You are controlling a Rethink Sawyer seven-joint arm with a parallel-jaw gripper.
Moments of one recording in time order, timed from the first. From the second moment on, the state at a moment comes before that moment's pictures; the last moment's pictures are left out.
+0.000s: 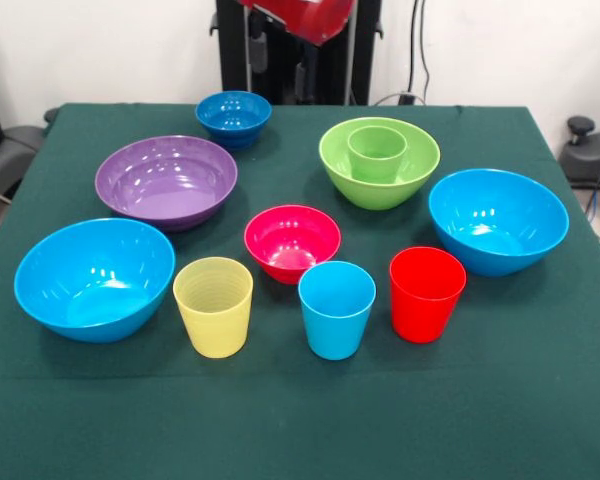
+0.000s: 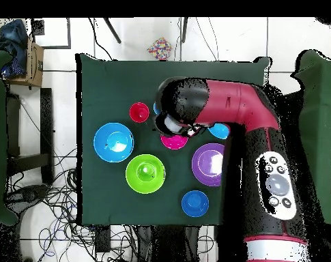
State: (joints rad) arm -0.41 -0.76 0.23 1.40 -0.25 1.16 2.37
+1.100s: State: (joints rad) arm -0.47 -0.82 0.25 1.39 -0.27 1.19 2.25
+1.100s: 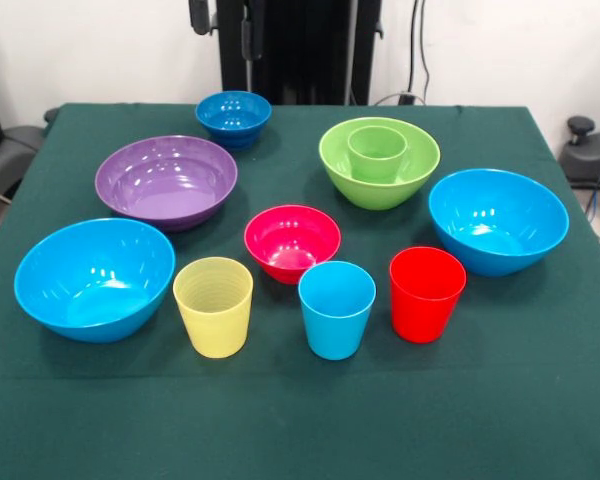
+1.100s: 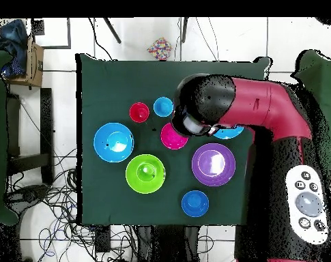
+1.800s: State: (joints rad) arm -0.47 -0.77 0.26 1.34 -0.32 1.20 2.25
